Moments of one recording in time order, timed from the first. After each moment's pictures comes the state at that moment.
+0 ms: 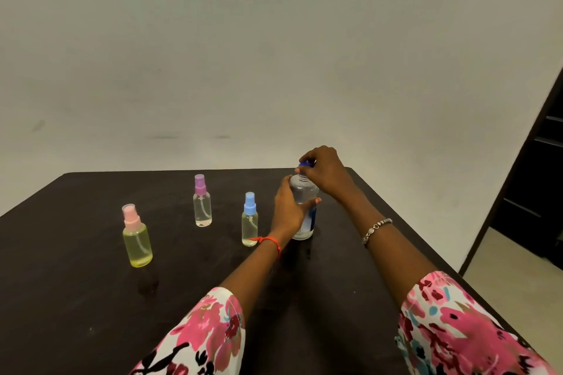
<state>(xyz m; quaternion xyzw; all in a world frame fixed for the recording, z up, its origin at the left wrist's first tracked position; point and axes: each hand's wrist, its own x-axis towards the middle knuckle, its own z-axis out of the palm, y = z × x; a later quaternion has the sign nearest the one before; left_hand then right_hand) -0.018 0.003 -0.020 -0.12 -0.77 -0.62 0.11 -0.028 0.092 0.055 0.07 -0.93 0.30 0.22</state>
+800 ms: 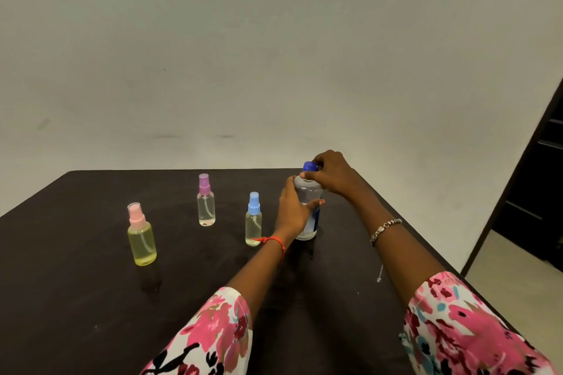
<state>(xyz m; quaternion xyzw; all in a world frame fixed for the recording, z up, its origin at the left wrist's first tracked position) -0.020 0.002 -0.020 -0.12 -0.78 -0.60 0.09 -0.026 0.100 0.055 0.06 -0.94 0.29 0.16</state>
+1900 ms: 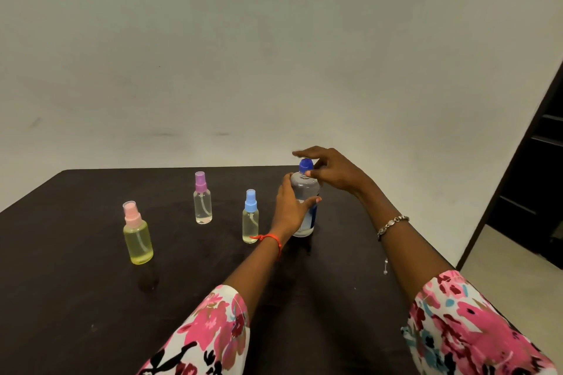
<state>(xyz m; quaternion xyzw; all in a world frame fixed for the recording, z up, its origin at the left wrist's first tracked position) -0.024 0.002 -0.025 -0.13 -0.79 -0.60 0.07 -0.025 0.117 0.057 0.18 -0.92 0.34 0.10</state>
